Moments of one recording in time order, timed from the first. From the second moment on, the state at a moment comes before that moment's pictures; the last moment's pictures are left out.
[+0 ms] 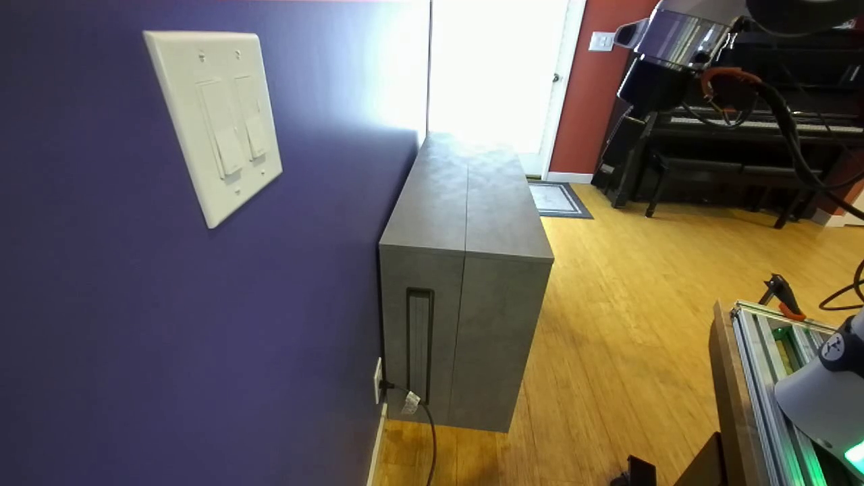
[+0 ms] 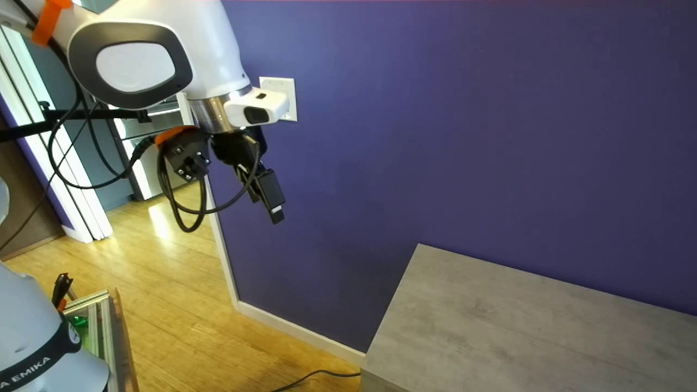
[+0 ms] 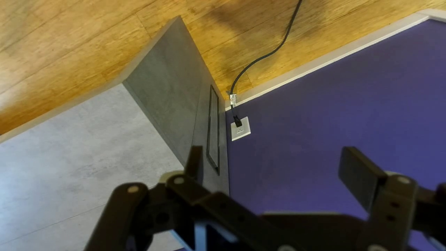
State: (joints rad) arm -0.09 -0.66 -0.12 -2.80 -0.06 2.36 -0.11
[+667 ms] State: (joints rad) arm 0.05 -0.64 -0.11 -2.76 0.13 2.28 -0.11
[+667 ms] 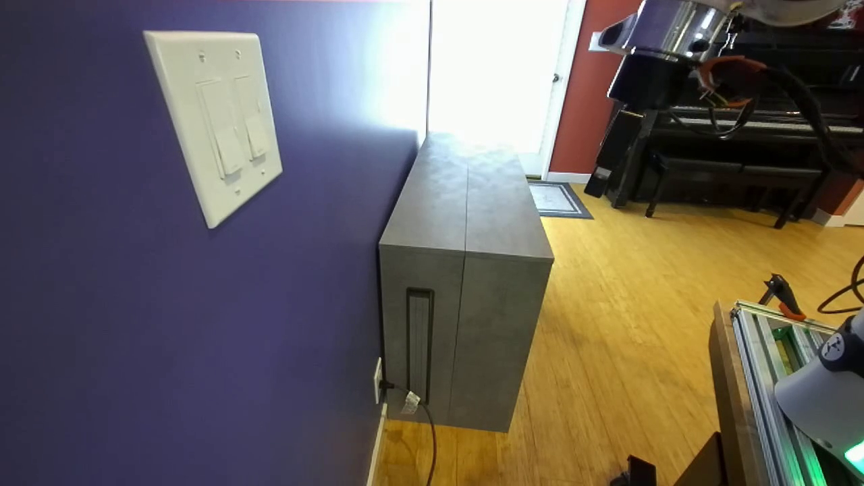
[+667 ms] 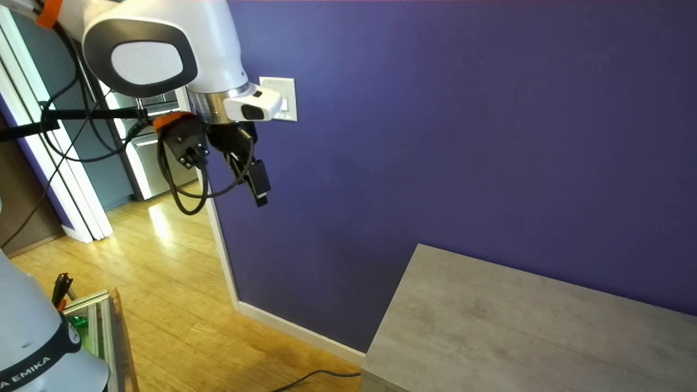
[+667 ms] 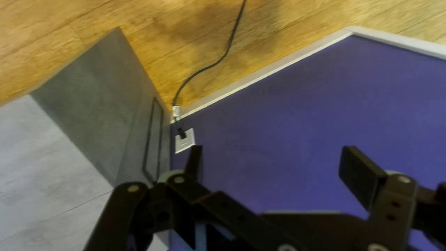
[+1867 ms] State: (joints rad) arm 0.34 -0.47 -0.06 -2.49 0.78 2.23 -0.15
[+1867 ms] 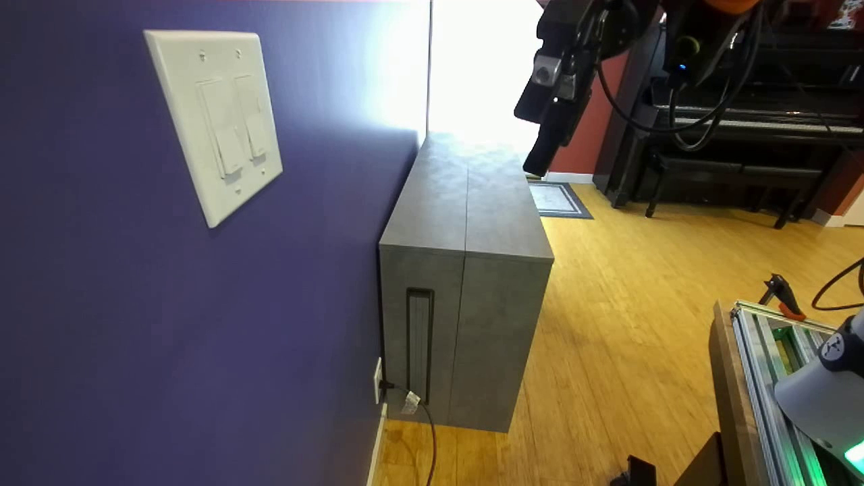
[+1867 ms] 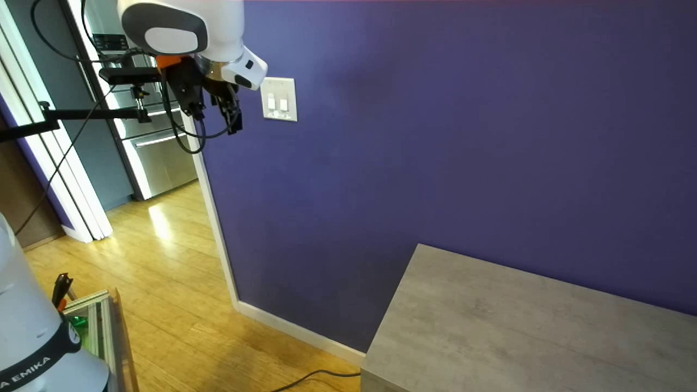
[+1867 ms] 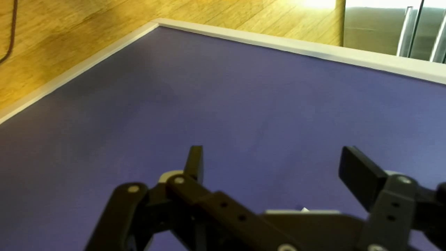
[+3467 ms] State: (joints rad) arm 0.23 -0.10 -0.01 -2.09 1.02 2.03 -0.69
